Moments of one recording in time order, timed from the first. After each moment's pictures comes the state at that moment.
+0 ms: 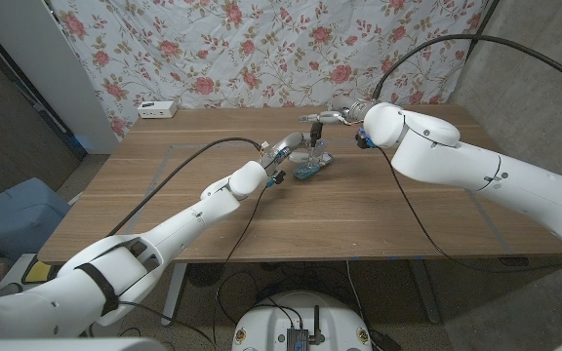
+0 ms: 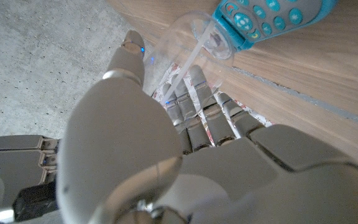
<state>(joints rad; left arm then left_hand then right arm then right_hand) 0.53 0.36 0.77 -1.12 0.03 -0.37 0.04 1.17 -0.03 0.28 -0.21 0.24 0.61 -0.02 0.62 0.24 0.63 -0.11 0.61 0.60 0.78 -0.07 0.29 0.42 0.26 -0.04 0.18 0.16 -0.29 -0.85 -1.00 -2.30 -0.14 -1.11 0.16 0.39 0.06 -0.10 -0.03 0.19 0.56 0.07 0.26 0.22 0.27 0.14 0.20 0.19 0.19 0.07 0.20 0.19 0.41 0.01 0.19 0.17</state>
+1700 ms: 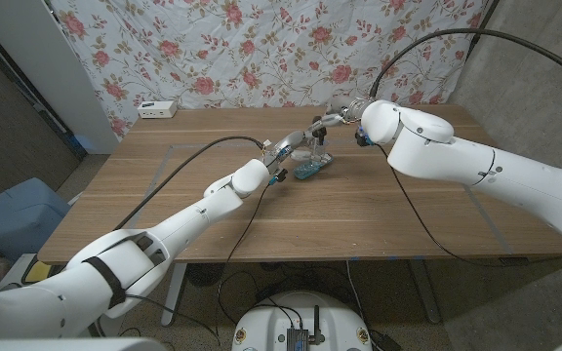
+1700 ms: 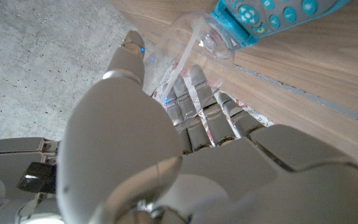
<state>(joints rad) 0.49 0.33 0.79 -1.05 0.02 -0.40 0.05 1.17 -0.03 0.28 -0.21 0.25 0.61 -0.02 0.63 0.23 0.64 -0.11 0.62 0.60 0.79 -0.06 0.27 0.43 0.26 -0.04 0.18 0.16 -0.25 -0.85 -1.04 -2.27 -0.17 -1.09 0.20 0.70 0.14 0.07 -0.18 0.20 0.58 0.03 0.26 0.21 0.29 0.10 0.20 0.19 0.23 0.04 0.20 0.18 0.46 -0.01 0.19 0.16</state>
